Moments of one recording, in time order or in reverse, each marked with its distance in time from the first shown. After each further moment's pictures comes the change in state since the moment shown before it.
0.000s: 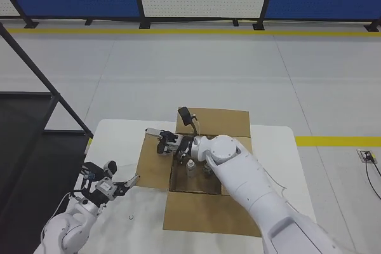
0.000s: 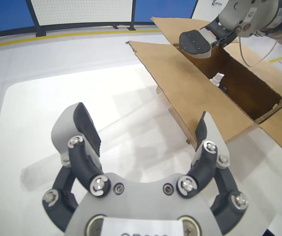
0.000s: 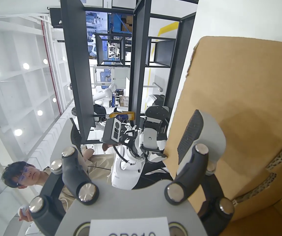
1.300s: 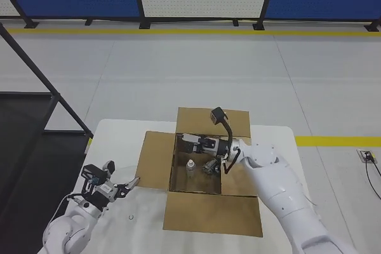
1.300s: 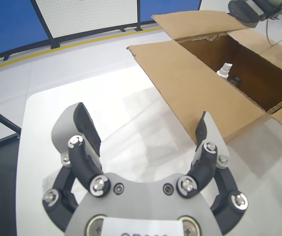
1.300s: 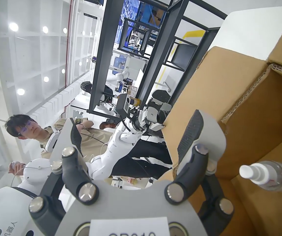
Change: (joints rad) left arm 0.050 0.021 0.012 -0.085 0.120 0.079 0.073; right arm -0.228 0.238 0.266 -0.382 -0.087 -0.166 0.259
